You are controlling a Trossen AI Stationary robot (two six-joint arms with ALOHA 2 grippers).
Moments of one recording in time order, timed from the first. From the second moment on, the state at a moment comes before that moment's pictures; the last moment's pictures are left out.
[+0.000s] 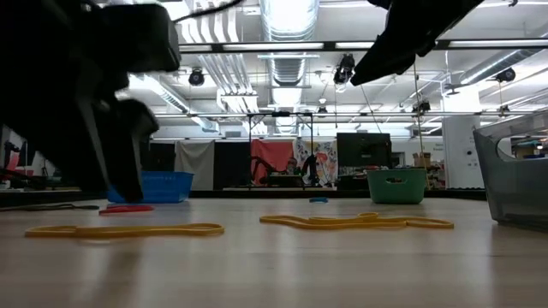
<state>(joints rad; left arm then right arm) -0.54 1.72 0.92 -0.27 -0.17 -0.64 0.22 1.24 0.83 -0.26 0.33 0.16</state>
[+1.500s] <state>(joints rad) -0.52 1.38 0.92 -0.44 -0.73 -0.42 0.22 1.24 0.83 -0.25 0.33 0.14</state>
